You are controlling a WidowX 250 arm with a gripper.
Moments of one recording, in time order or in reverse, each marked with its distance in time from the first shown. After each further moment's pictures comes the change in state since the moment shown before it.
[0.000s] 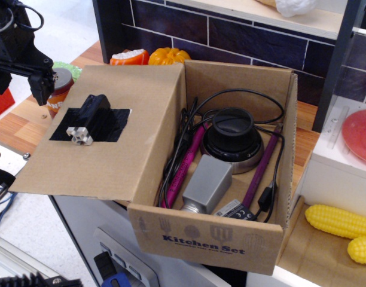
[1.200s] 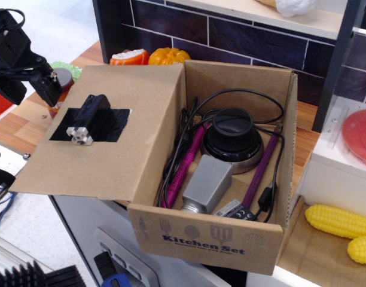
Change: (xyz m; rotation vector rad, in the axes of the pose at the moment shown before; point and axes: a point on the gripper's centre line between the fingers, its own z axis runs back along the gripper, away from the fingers) arm 0.007 -0.007 -0.023 -0.298 -0.028 0.053
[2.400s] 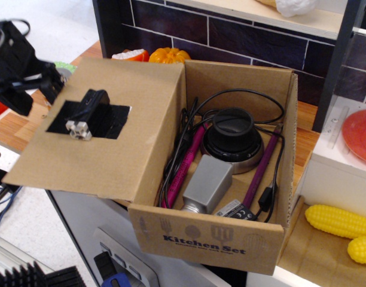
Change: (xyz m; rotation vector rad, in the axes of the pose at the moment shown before) arm -0.008 -0.022 0.001 -0.036 -0.002 0.106
